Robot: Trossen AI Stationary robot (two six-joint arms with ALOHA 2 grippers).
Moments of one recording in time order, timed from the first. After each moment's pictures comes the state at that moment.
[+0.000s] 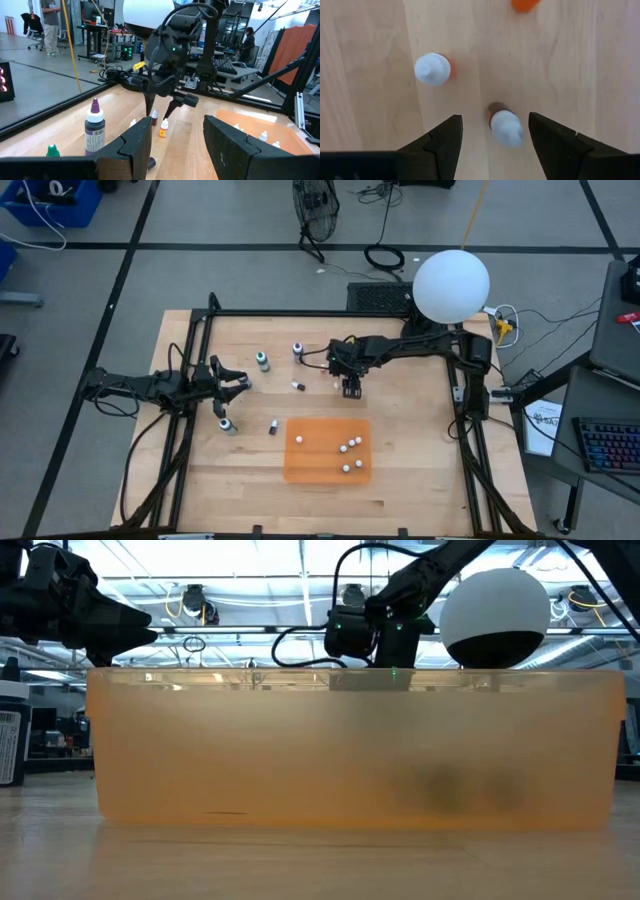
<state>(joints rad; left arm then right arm) -0.16 0.02 0.04 0.00 -0.39 -0.16 -0.26 1.94 1.30 -0.66 0.03 -0.17</state>
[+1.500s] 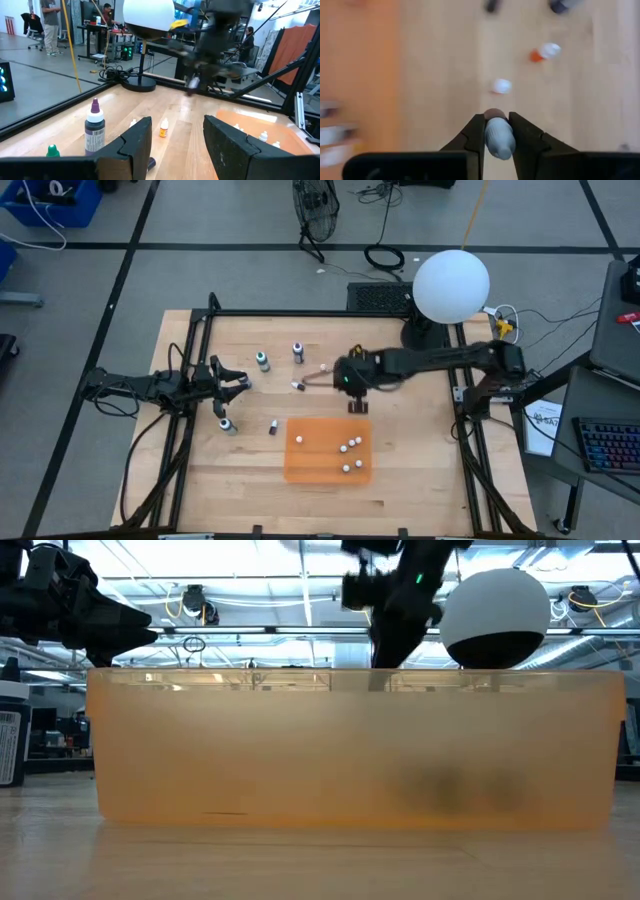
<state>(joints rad) -0.16 0.02 0.04 0.00 -0.39 -0.16 -0.02 1.69 1.34 -0.79 0.16 -0.05</state>
